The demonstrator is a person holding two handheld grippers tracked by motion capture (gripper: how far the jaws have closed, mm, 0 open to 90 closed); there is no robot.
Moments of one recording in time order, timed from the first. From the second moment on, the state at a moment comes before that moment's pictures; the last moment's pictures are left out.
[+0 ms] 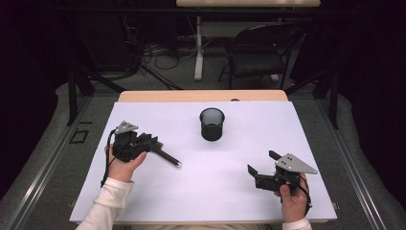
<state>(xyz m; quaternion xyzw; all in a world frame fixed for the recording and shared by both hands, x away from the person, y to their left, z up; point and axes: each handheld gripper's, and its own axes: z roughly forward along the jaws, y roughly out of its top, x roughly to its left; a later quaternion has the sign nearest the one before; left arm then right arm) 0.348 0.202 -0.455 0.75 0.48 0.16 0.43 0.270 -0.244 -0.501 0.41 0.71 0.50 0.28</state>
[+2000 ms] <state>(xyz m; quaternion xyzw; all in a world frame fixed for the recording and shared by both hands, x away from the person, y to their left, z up) 0.391 0.153 -0.520 0.78 0.51 0.12 0.35 0.270 -0.243 -0.503 0.41 0.72 0.49 0.28</state>
